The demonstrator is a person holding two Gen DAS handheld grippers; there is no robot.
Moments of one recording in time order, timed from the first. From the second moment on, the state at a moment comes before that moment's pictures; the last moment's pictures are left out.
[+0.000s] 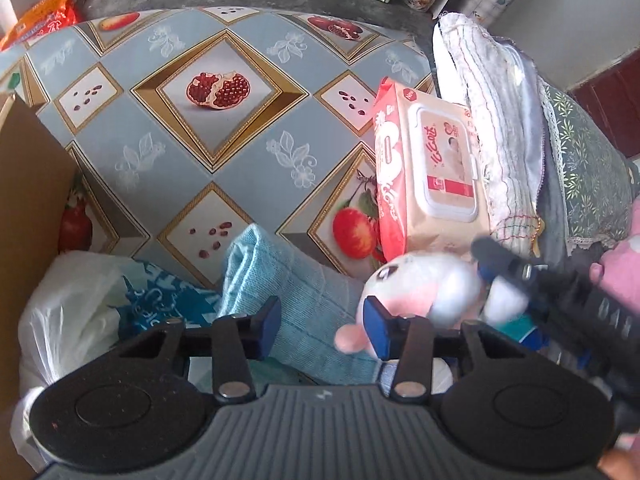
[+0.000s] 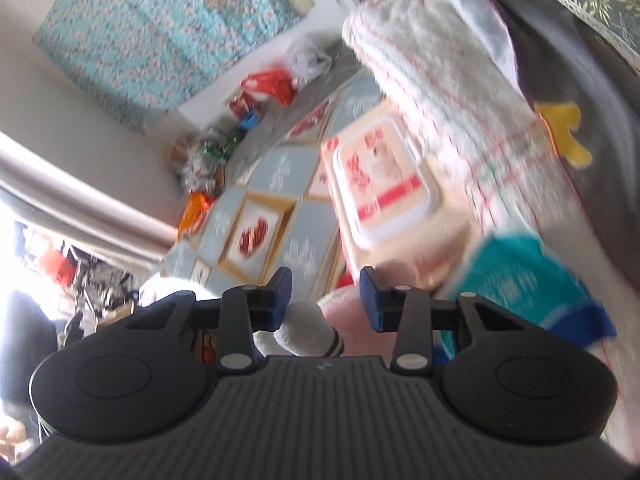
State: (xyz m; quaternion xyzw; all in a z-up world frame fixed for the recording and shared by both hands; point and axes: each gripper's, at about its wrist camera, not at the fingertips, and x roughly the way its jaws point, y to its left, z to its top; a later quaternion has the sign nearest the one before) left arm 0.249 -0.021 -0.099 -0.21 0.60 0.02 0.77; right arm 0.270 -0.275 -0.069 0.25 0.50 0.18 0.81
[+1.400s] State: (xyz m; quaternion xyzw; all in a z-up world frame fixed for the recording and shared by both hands) left arm 0.257 -0.040 -0.127 -0.18 0.65 -0.05 0.73; right arm 0.259 -0.323 -0.122 0.35 0.61 0.15 0.69
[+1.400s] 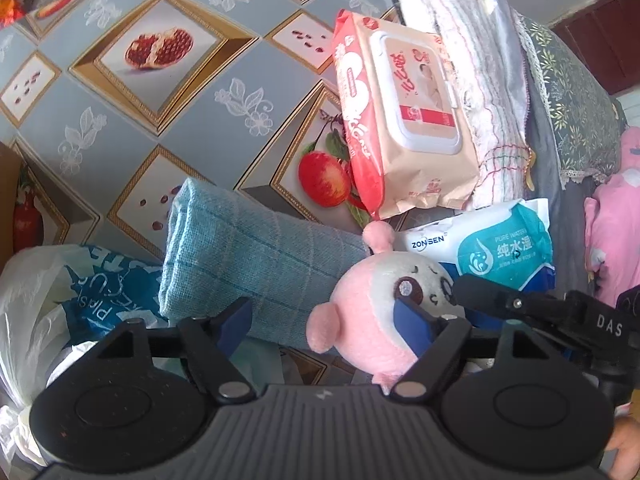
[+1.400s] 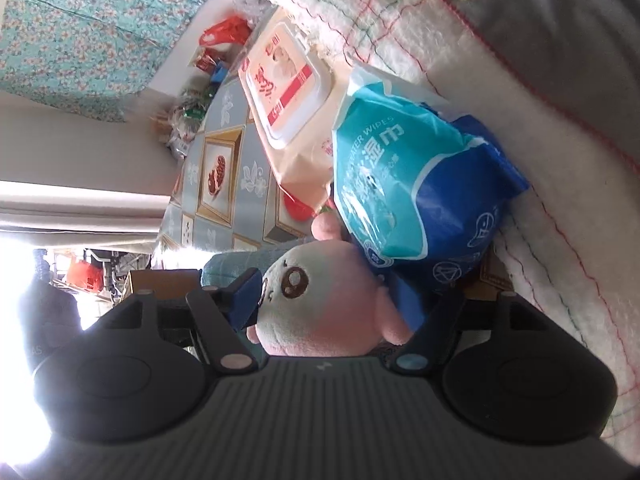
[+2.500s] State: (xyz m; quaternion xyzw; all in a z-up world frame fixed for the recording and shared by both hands) left arm 0.229 -0.095 -0.089 -0.12 0.61 -0.11 0.78; right arm 0.239 -0.332 -0.096 0.38 0.57 0.16 0.71
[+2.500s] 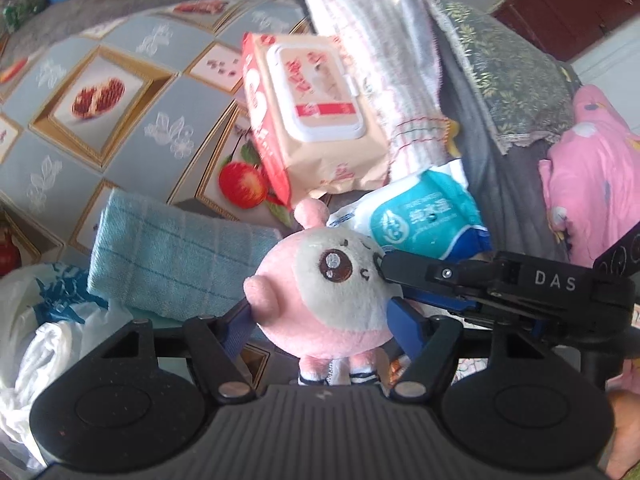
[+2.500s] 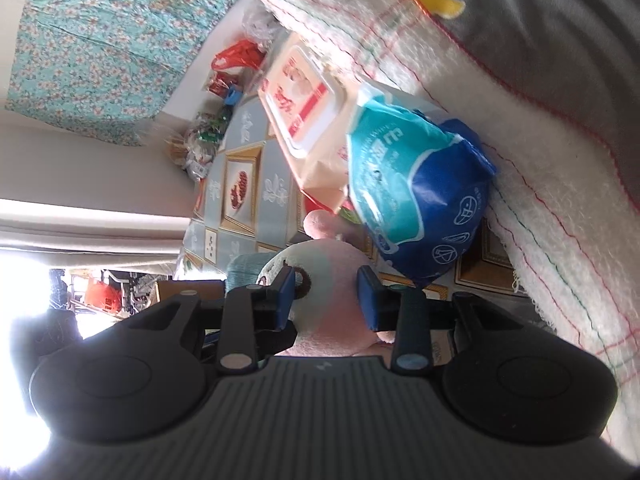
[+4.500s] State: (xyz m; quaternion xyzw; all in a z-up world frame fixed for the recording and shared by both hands) left arm 0.169 0.067 -0.004 -0.12 0.56 -0.08 0.81; right arm 0.133 -0.244 -0.008 0.42 0.50 0.09 0.75
